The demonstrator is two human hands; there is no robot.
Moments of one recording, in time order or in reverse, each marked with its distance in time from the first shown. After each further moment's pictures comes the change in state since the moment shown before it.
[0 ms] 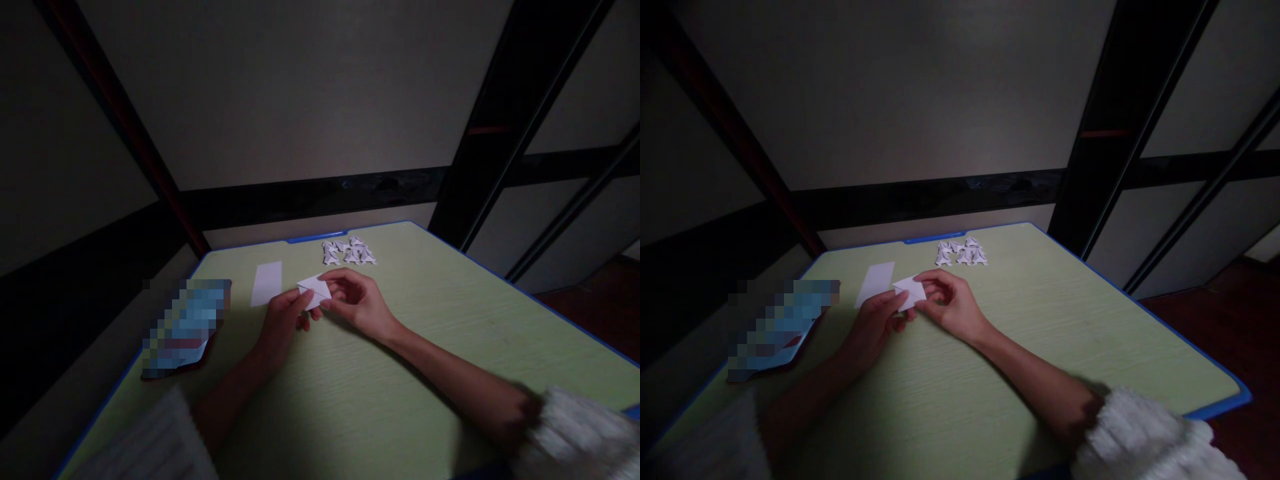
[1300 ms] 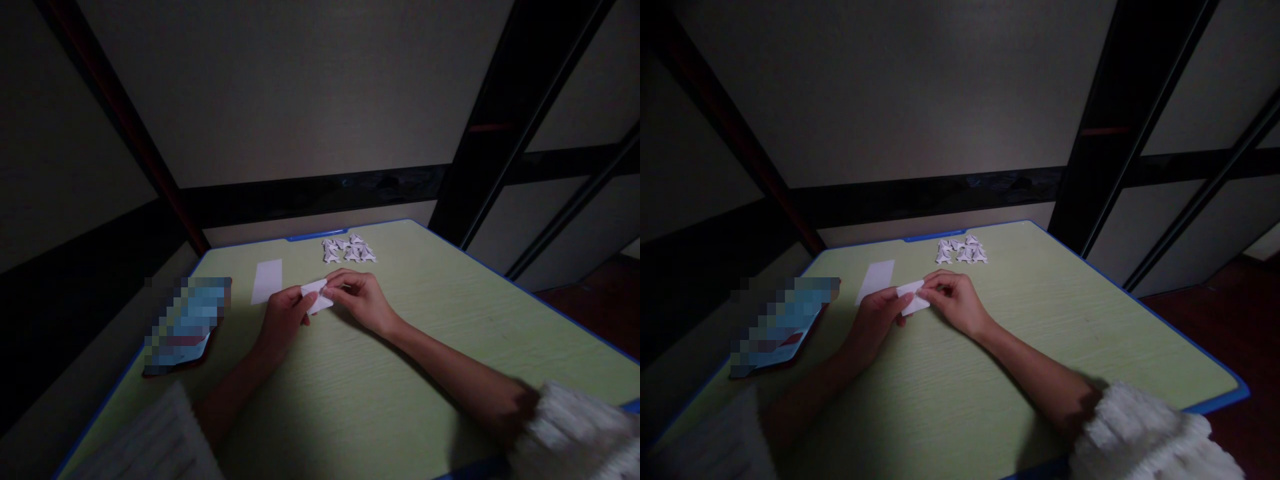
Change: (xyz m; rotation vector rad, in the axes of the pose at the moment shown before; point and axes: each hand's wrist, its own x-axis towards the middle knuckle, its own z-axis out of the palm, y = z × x) left_hand -0.001 0.004 0.001 0.230 0.101 0.085; right_hand 0.003 0.003 -0.007 -0.222 0.036 -0.073
